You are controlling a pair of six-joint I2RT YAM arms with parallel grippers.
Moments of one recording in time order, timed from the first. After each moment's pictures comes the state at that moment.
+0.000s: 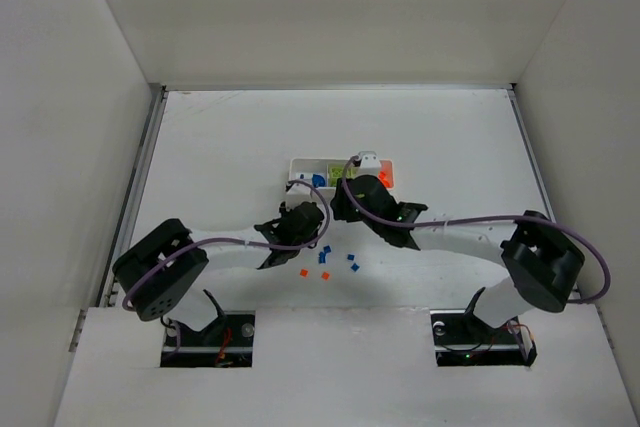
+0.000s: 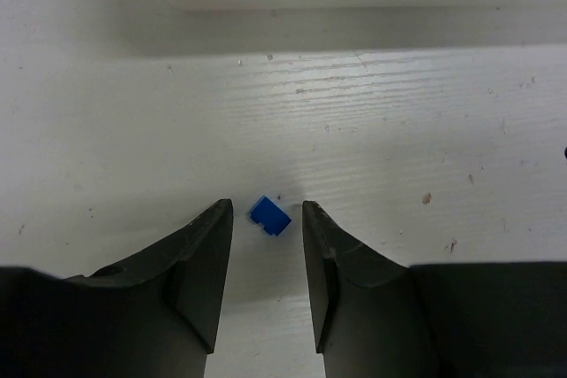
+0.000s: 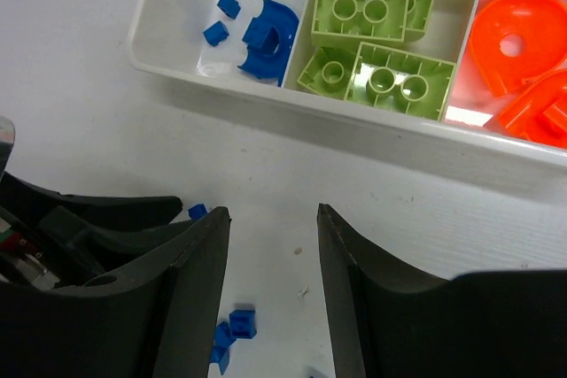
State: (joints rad) left arm -0.90 1.46 0.55 0.10 -0.51 -0.65; right arm 0.91 1.52 0.85 0.08 0.37 0.61
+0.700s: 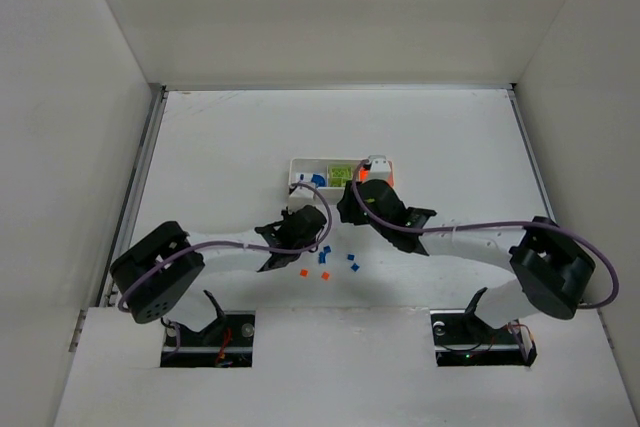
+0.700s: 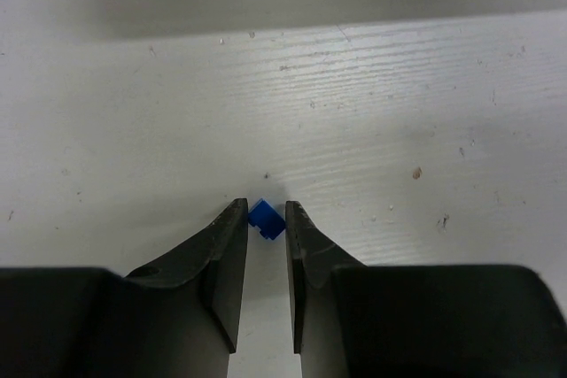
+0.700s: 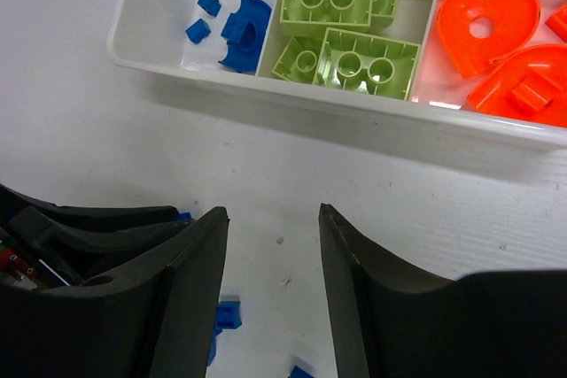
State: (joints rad) left arm -0.93 1.46 0.55 0.08 -0.51 -0.64; right arm 0.89 1.46 0.76 0.13 0.37 0.63
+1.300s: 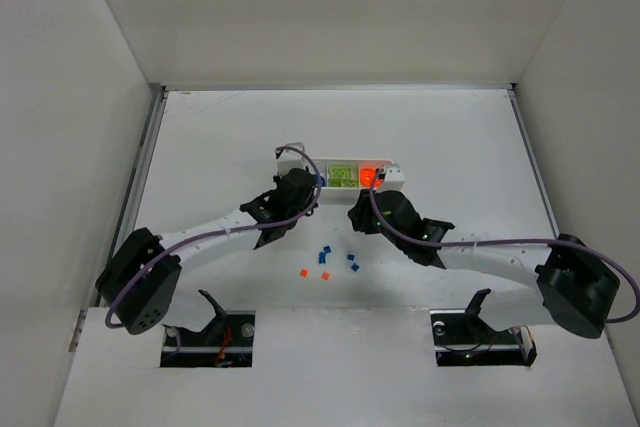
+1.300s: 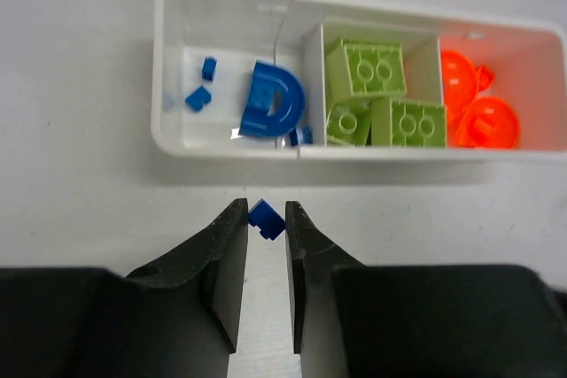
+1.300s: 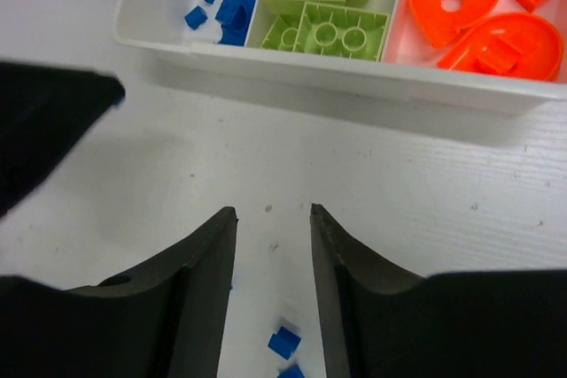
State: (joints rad) left arm -0.81 1.35 0.71 0.01 -0.49 -0.62; right arm 0.90 1.31 0.64 0.14 0.37 0.65
